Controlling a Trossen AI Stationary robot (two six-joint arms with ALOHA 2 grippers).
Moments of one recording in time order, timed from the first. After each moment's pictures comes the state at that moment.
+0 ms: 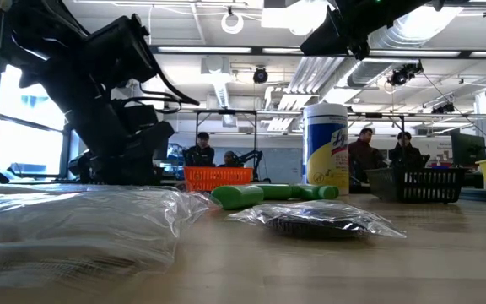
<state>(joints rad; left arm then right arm) -0.15 1.57 0.58 -0.05 -0.52 -1.07 -0.15 1.09 0.82 -0.03 0.31 0.11</state>
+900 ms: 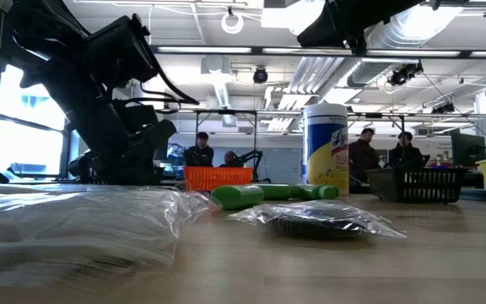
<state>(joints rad) -0.15 1.57 0.58 -0.05 -0.51 -1.11 -0.15 1.09 0.82 0.05 0.31 0.07</state>
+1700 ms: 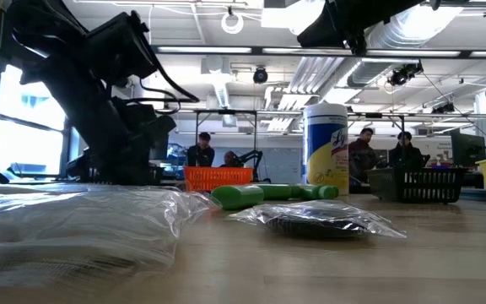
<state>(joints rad) -0.15 1.53 0.58 -0.06 -0.46 -1.13 -0.15 1.09 0.82 0.05 0.31 0.07</state>
